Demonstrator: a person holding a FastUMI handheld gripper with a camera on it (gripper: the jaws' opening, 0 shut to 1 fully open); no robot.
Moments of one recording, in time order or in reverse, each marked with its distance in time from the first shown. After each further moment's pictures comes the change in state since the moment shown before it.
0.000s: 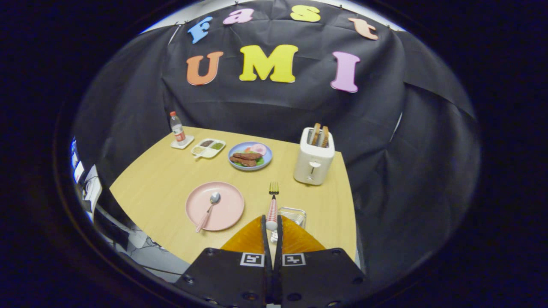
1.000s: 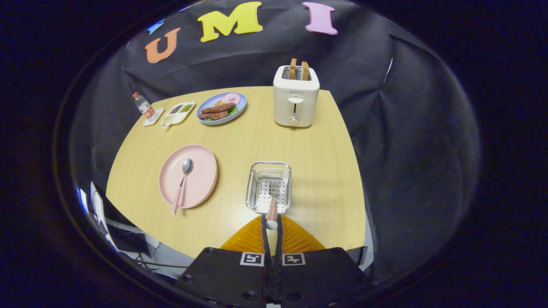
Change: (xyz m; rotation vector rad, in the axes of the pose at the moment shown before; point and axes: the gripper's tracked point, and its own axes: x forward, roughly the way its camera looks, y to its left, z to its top) arm 0.081 -0.020 -0.069 0.130 0.357 -0.024
